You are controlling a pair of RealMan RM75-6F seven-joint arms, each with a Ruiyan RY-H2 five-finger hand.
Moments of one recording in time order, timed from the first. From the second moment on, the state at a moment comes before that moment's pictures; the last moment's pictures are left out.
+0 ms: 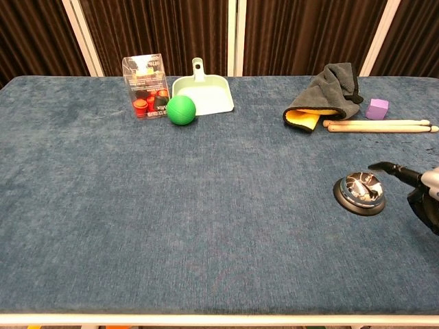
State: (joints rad) left arm -0.11 -1.25 -0.02 -1.40 1.52 1.47 -0.06; right arm 0.27 -1.46 -0.06 -1.45 -1.50 1.16 -0.35
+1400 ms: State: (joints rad) left arm -0.11 -1.24 -0.02 -1.43 1.52 1.47 -0.03; right arm 0.25 -1.38 0.01 -1.51 -1.60 1.42 -0.26
